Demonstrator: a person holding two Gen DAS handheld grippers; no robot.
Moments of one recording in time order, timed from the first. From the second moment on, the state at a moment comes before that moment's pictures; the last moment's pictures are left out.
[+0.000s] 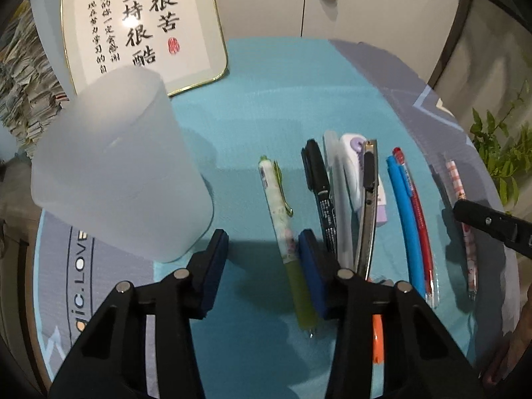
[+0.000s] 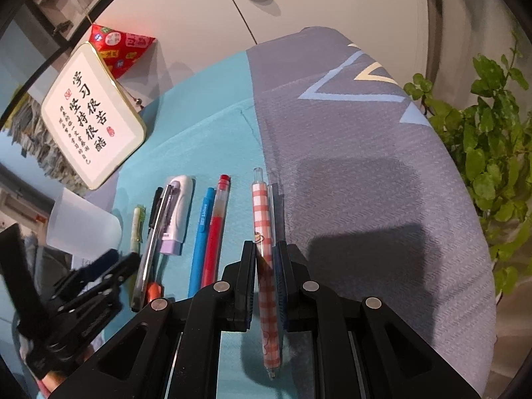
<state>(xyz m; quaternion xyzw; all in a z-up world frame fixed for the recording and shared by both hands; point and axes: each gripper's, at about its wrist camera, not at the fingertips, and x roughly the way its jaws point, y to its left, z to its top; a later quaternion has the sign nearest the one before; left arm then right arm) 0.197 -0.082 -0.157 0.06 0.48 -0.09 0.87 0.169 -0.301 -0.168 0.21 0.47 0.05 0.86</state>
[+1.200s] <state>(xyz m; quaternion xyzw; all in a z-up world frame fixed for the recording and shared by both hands) 0.161 -0.074 -0.160 0.10 0.50 -0.15 0.85 0.181 -0.271 -0.167 0.10 0.51 0.00 0.85</state>
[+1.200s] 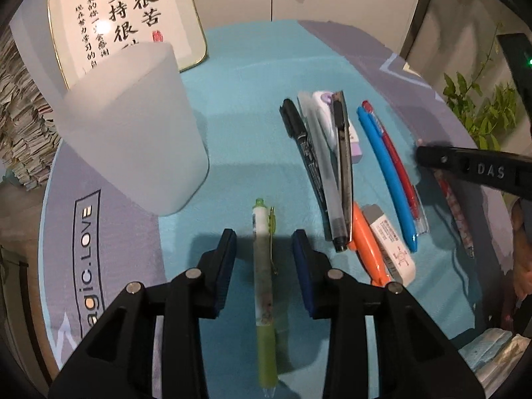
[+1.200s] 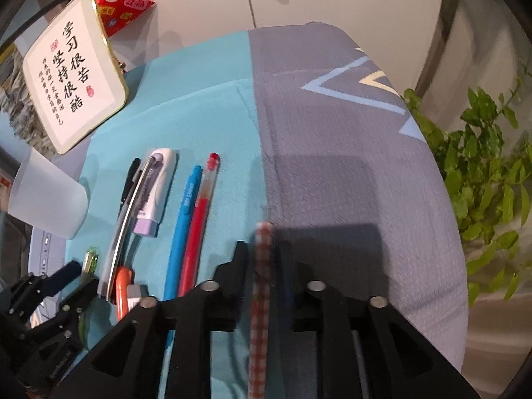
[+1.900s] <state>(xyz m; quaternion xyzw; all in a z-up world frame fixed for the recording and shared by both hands) 0.102 -0.046 -0.078 0.05 0.37 -0.19 0.91 0.118 -0.252 -0.094 0.10 0.40 0.05 0.91</state>
